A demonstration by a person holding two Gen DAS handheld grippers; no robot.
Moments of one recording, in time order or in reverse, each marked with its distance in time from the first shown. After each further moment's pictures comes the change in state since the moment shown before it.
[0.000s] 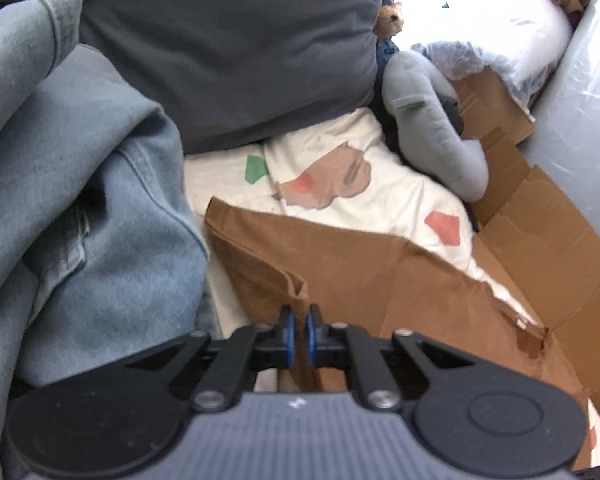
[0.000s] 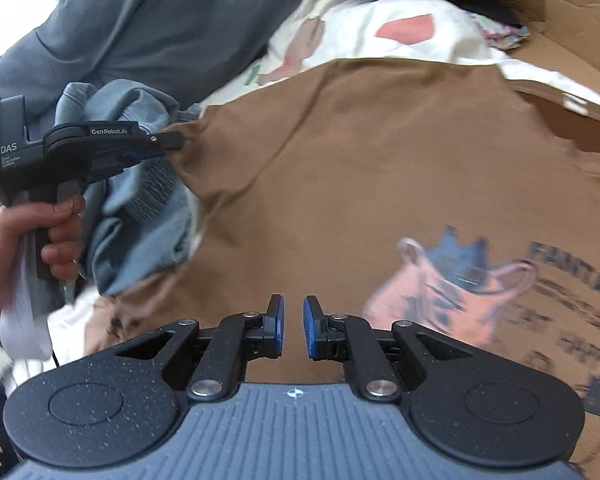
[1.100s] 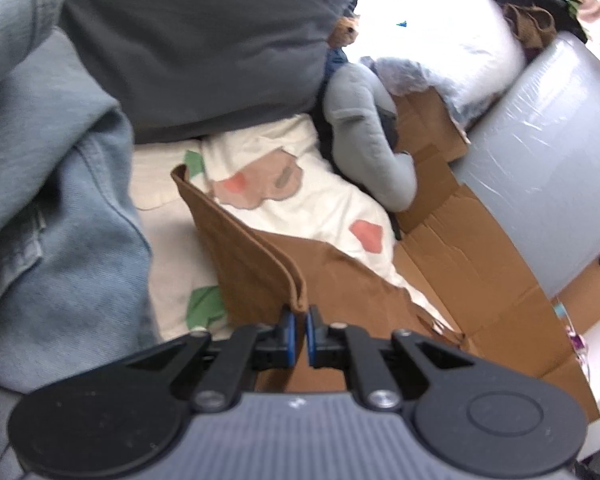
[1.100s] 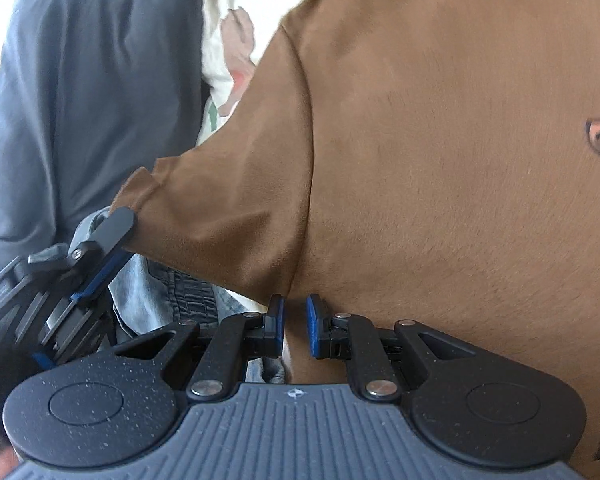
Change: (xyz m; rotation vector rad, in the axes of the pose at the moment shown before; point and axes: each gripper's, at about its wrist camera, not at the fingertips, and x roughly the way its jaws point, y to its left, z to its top) left arm -0.012 0.007 0.003 -0.061 0.031 -0.258; right arm 0.112 0.018 0.015 0.638 -0.092 0.195
